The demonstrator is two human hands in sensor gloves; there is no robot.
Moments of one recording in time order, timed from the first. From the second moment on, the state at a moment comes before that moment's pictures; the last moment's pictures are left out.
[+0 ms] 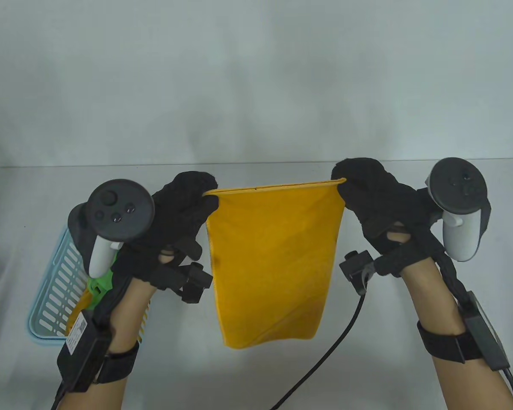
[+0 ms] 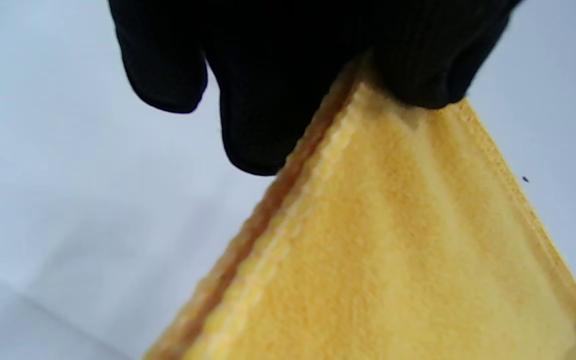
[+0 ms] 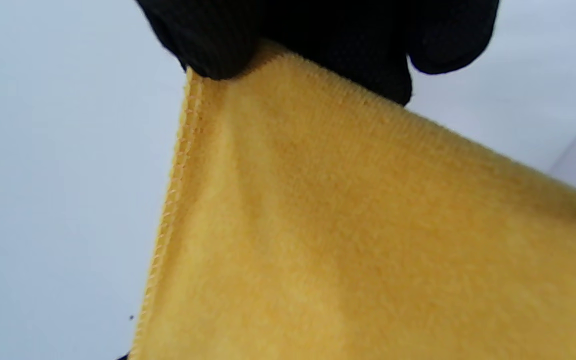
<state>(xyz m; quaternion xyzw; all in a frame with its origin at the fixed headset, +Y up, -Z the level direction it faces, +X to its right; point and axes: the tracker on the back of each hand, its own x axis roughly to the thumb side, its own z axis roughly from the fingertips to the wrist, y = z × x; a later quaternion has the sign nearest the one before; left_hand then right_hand) -0.178 -0.438 -0.324 0.11 -0.12 0.37 0.91 0.179 -0.438 -0.338 0.06 -0.04 0.82 0.57</state>
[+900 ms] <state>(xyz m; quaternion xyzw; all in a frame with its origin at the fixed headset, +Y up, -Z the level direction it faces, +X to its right) -0.149 -0.589 -0.386 -0.04 -0.04 0.31 0.95 0.188 -0.590 -0.389 -0.07 0.02 0.87 0.50</state>
